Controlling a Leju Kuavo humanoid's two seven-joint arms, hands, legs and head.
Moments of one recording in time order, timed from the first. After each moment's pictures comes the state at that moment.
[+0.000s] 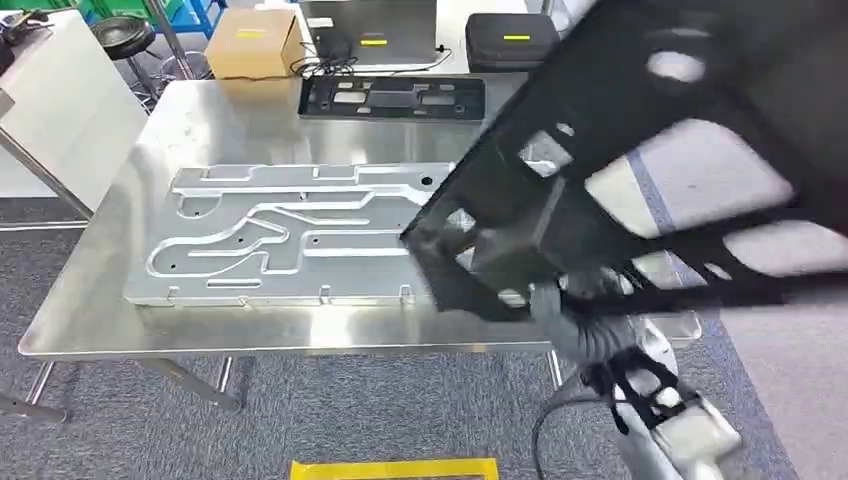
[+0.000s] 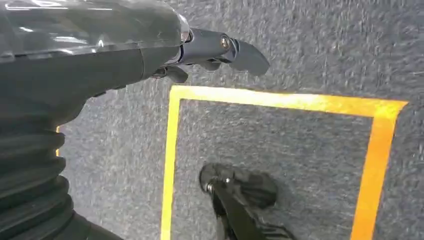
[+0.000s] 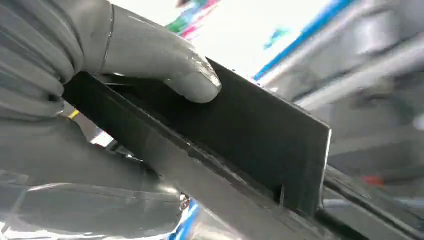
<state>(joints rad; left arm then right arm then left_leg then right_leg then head) -0.03 -0.02 0.75 -0.20 -0.47 0.08 -0.27 -0.29 -0.15 0.28 -1.84 0.21 -0.03 -0.70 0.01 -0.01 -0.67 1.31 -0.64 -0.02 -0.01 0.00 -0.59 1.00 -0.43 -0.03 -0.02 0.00</state>
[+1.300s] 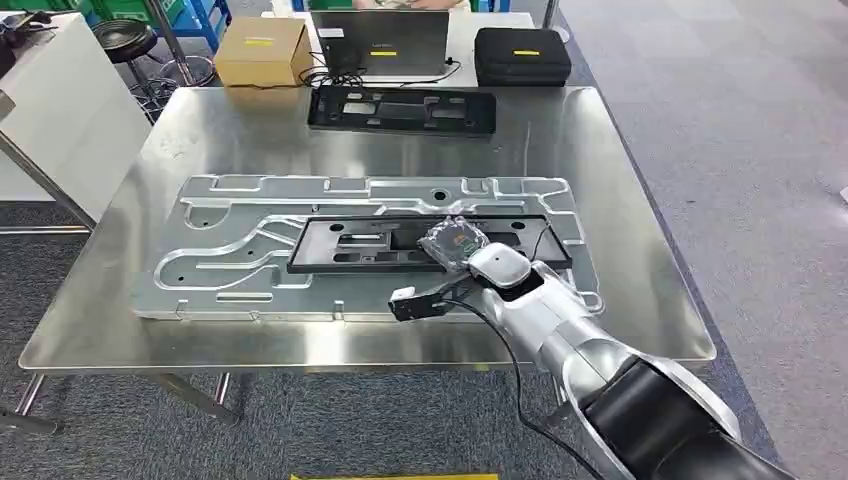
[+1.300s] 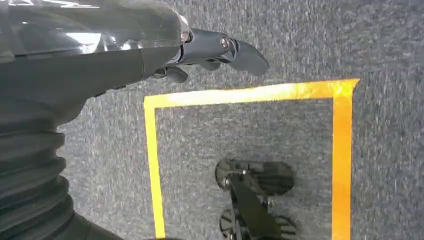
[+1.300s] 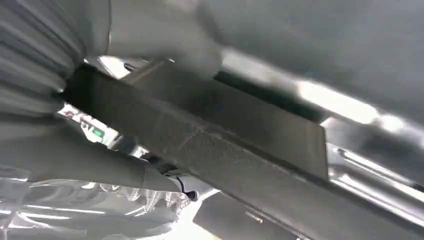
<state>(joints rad) -0.05 -0.02 0.75 -0.20 -0.60 0.05 -0.33 -0.97 0.13 0.73 -0.37 1.24 -0.10 -0.22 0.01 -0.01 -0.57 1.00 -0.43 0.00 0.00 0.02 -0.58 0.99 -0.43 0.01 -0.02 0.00</state>
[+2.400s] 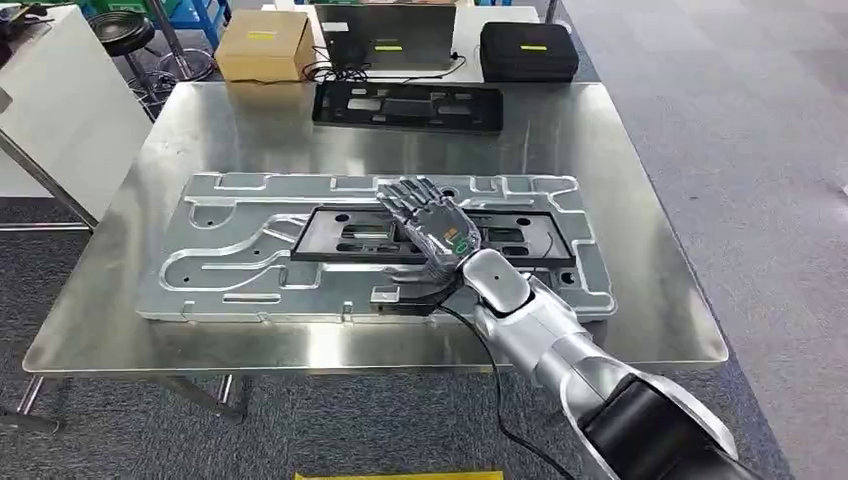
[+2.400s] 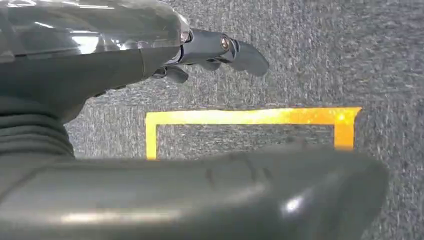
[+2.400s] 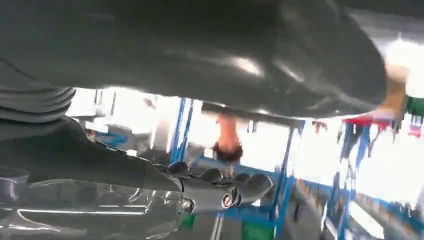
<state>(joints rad) -0.05 -0.02 0.79 -0.20 -0.62 0.11 -0.35 -0.88 0.11 0.71 -0.53 1.30 -0.65 -0.16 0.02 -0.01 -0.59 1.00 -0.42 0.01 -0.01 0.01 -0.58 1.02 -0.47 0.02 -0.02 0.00</state>
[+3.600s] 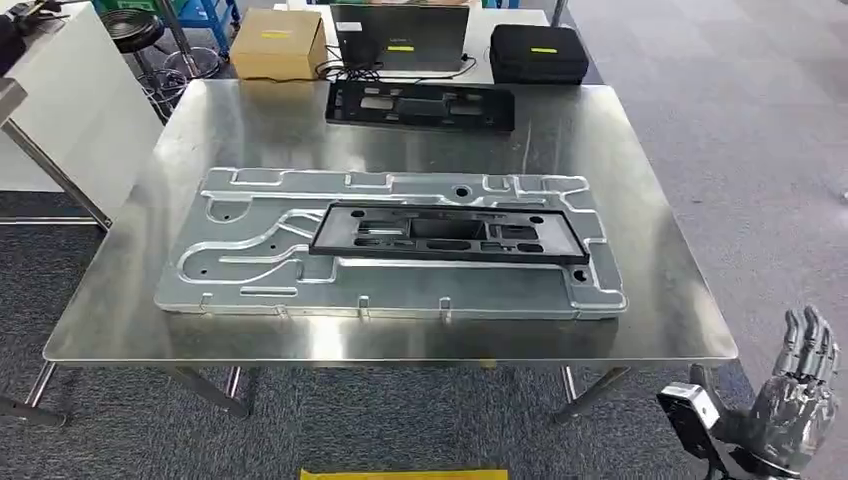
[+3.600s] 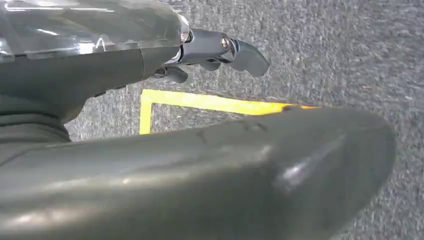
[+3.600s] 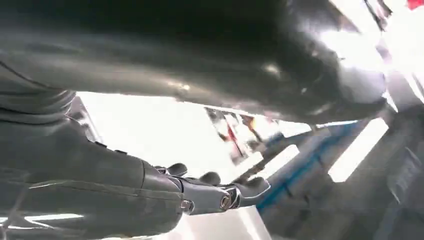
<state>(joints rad) -0.03 -0.05 0.92 -0.20 -0.62 0.05 -0.40 0.16 0.08 -0.57 -1.65 0.91 -0.56 -0.53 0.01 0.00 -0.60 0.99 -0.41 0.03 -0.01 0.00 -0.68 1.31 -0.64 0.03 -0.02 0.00</state>
